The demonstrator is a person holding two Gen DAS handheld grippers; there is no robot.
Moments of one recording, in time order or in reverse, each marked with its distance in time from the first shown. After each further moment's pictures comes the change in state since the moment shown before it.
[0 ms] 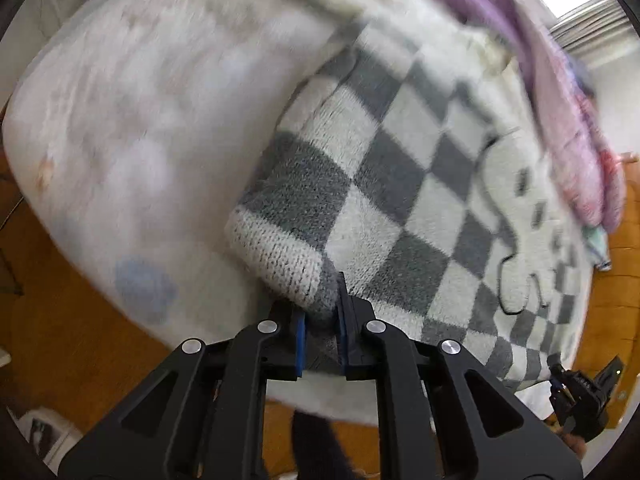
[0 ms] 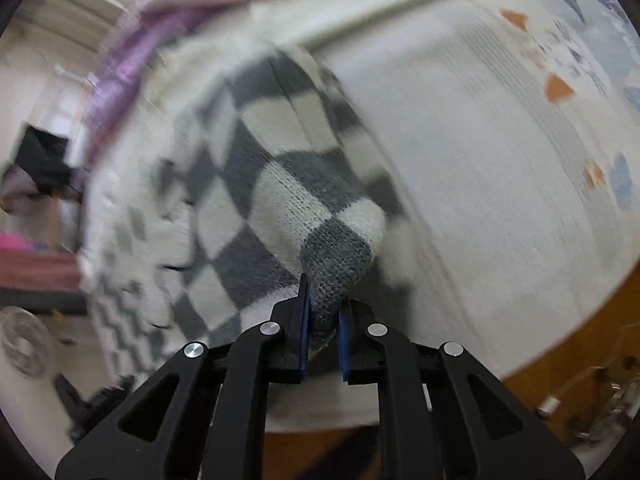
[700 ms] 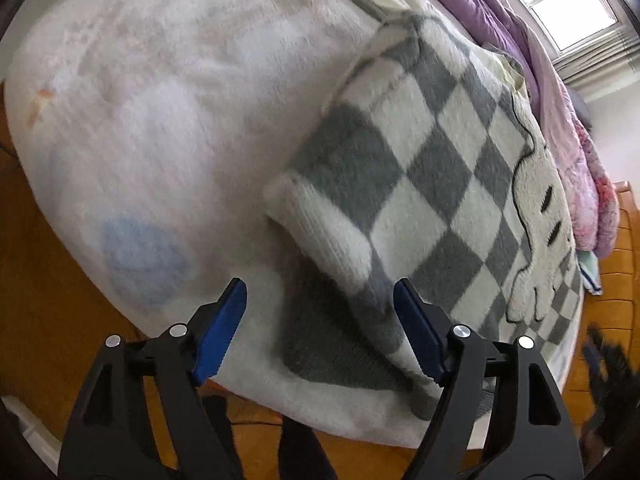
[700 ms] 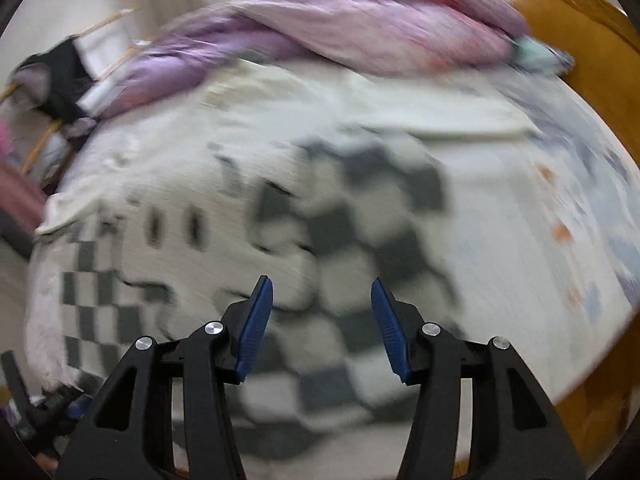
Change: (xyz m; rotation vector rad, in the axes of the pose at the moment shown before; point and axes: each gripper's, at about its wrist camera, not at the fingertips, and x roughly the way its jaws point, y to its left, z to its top) left arm 0.026 0.038 -0.029 -0.066 -0.104 -0.089; right arm -0.001 0.138 -0.043 -0.414 -0.382 -0.108
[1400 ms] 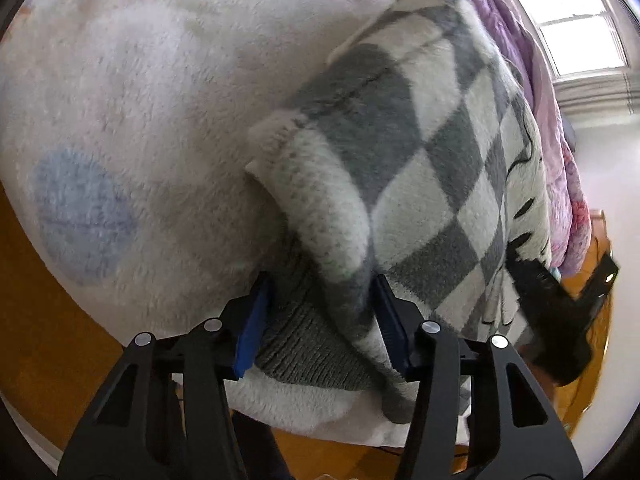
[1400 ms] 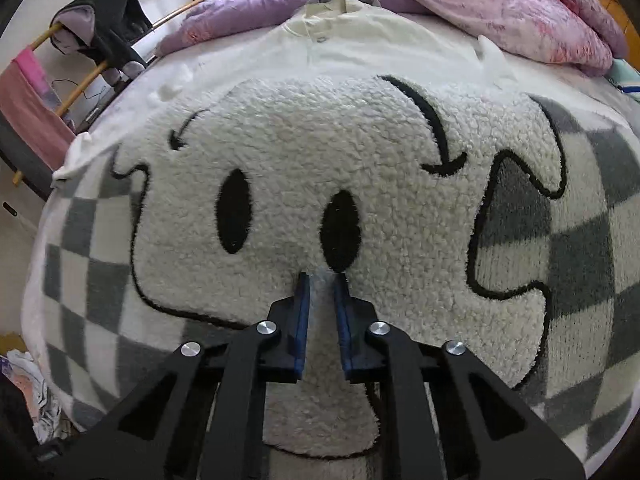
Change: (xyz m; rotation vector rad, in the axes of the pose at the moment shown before) left arm 0.024 0.031 -0.004 -0.129 0.085 -0.139; right arm 0.137 0.093 -0.004 -0.156 0.113 0.135
